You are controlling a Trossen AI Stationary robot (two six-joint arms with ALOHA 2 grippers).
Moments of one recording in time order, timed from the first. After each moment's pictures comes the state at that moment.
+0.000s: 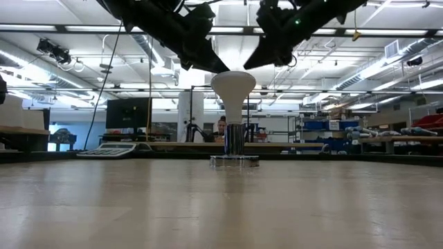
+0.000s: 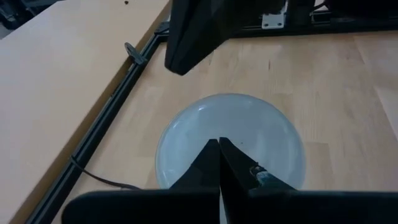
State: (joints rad) left arm 0.14 1.49 0.98 0.01 -0.17 0.10; right arm -0.19 1.41 1.01 -0.12 0.21 -0.01
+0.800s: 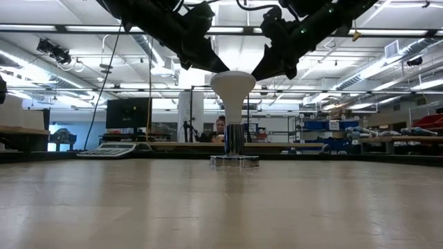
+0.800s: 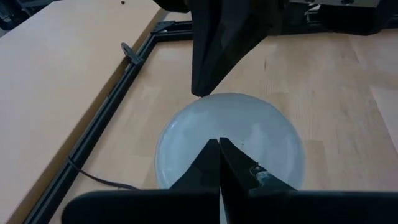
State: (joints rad) left arm 0.14 1.49 0.98 0.01 -0.17 0.10; right arm -0.20 1.40 0.94 -0.12 0.11 0.09
